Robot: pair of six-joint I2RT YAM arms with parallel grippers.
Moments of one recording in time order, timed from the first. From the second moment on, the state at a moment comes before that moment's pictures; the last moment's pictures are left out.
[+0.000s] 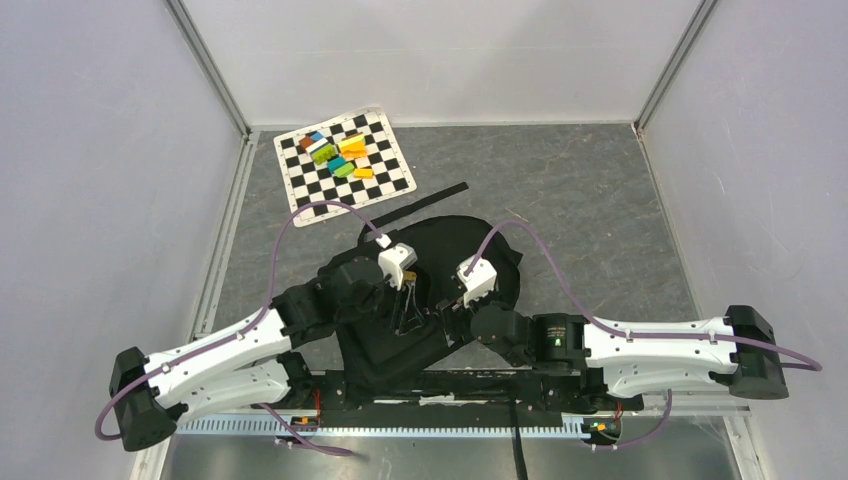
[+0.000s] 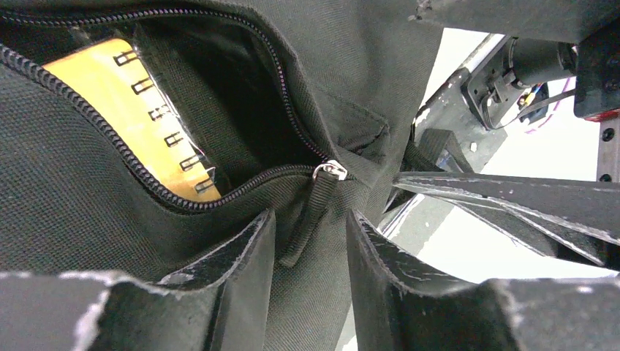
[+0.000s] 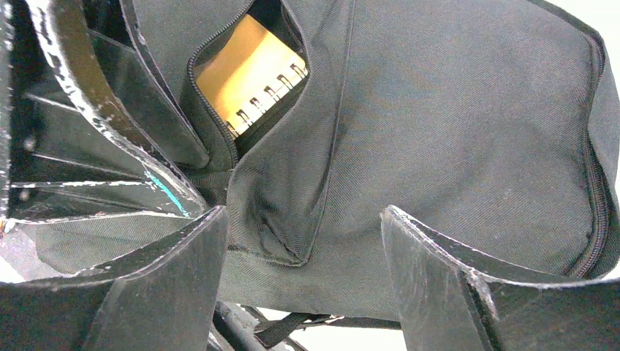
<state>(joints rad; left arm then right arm) -0.99 0.87 0.67 -0.45 0.09 -0.50 1.43 1.04 0.69 -0.18 0.69 0.47</state>
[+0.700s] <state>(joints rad) -0.99 0.84 0.65 -0.41 0.08 -0.54 1.43 1.08 0.65 -0.09 0.57 0.37</state>
